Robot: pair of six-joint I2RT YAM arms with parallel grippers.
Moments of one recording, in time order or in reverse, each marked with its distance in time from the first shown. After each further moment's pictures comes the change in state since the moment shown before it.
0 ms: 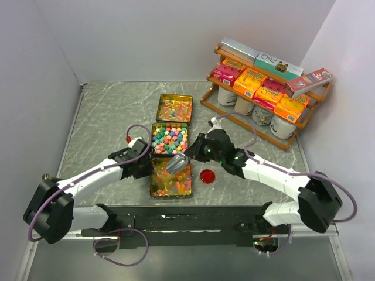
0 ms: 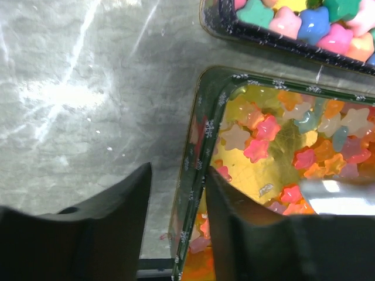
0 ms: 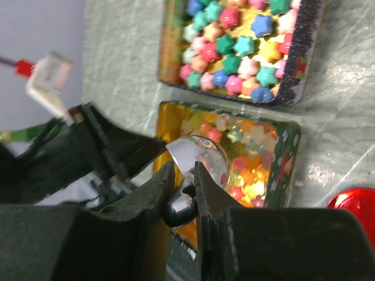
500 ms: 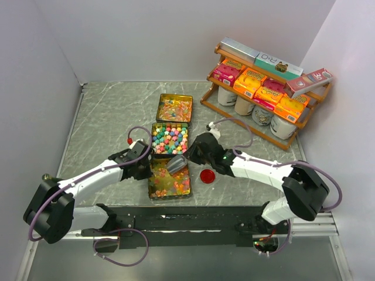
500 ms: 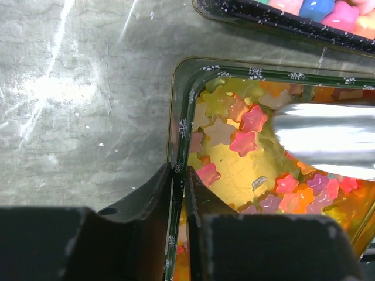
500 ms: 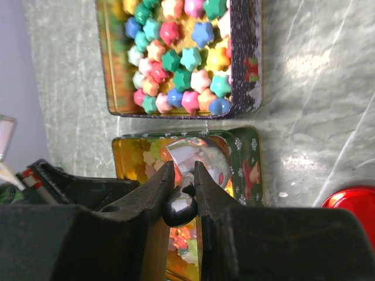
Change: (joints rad) left arm 0.002 0.000 -0.027 0.023 0.047 0.014; right arm 0.067 0.149 0.032 -0.024 0.221 0.145
